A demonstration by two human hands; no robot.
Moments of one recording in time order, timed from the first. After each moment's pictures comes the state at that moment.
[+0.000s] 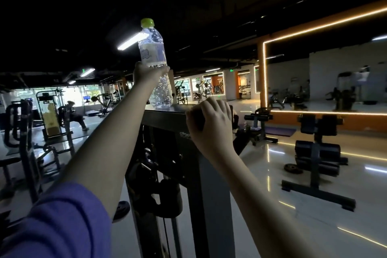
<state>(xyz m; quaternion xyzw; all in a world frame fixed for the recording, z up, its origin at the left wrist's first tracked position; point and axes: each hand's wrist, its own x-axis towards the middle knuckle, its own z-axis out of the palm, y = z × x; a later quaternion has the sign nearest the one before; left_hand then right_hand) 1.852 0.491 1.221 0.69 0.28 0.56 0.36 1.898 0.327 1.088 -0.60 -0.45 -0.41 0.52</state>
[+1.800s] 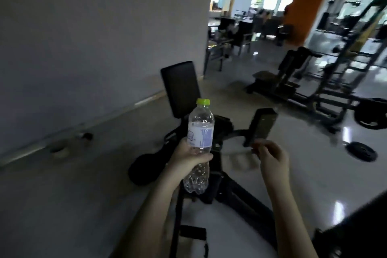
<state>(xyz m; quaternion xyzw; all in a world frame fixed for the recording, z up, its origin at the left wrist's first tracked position) 1.281 0.016 0.805 0.36 0.62 0.61 0.34 1.450 0.132 0.822 -0.42 -0.63 0.48 0.45</state>
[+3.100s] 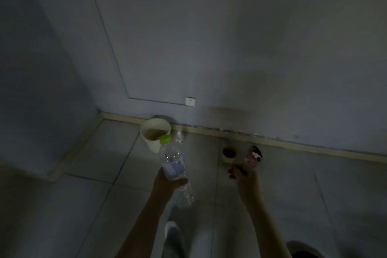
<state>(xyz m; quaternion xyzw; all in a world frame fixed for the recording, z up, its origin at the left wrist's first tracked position) 0.550 -0.463 0.634 -0.24 0.67 0.70 0.01 0.511 -0.245 0.651 -0.13 -0.76 0.63 -0.04</state>
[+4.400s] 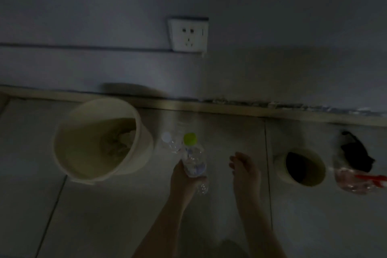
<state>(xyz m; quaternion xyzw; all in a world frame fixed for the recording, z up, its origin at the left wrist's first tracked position) 0.016 -0.564 0.031 -0.29 0.74 0.59 0.17 0.001 -0.423 0.084 -0.35 -0.67 0.65 -0.07</state>
